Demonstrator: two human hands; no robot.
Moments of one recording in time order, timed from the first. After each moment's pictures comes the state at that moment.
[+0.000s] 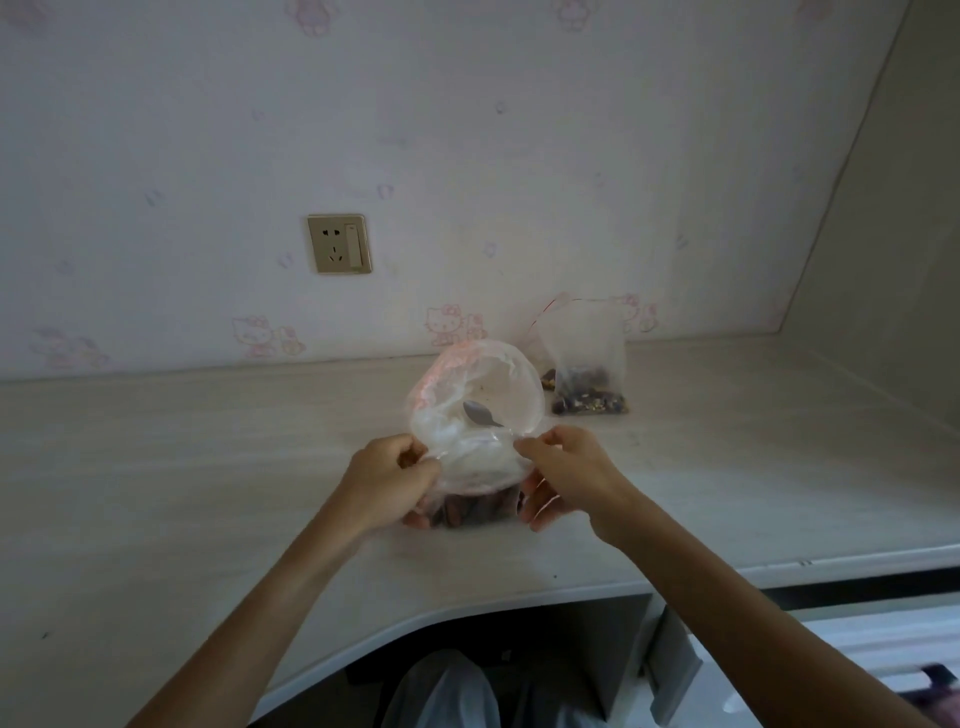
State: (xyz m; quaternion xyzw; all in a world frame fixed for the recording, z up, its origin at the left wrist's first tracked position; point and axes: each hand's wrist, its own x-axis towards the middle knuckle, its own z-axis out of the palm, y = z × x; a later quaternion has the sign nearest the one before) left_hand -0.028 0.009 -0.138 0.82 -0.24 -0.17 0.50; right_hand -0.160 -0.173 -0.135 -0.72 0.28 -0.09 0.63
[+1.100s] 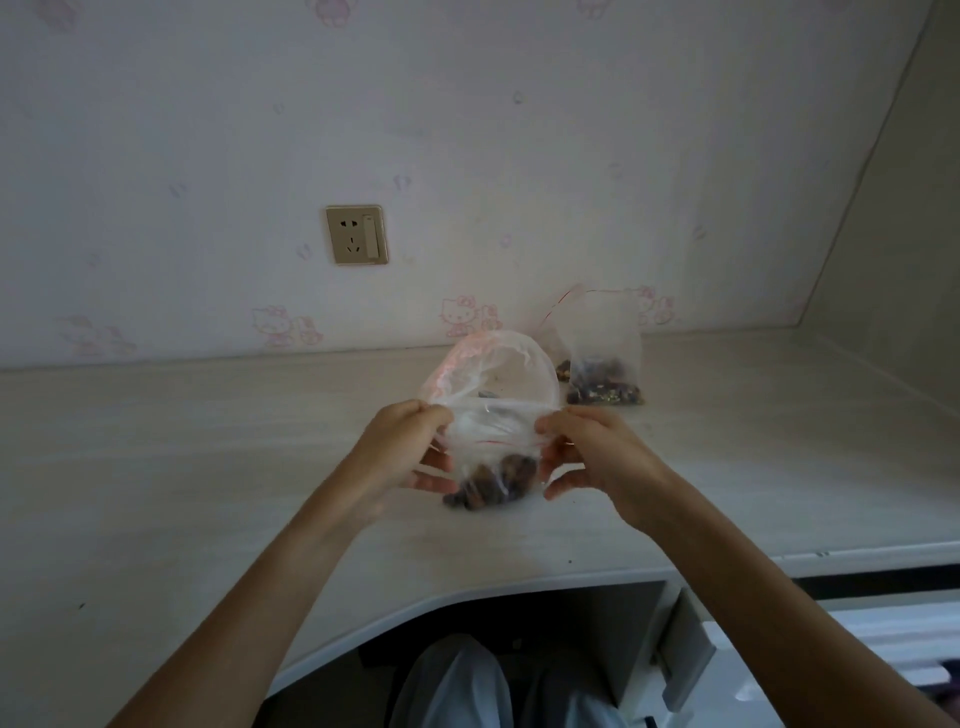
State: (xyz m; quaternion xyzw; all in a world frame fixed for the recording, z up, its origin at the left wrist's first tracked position) left_hand -0.038 0.009 -0.108 0.73 -0.18 -0.25 0.61; right_hand -0.172 -0.177 -0.122 -0.67 0.22 -0.10 0.70
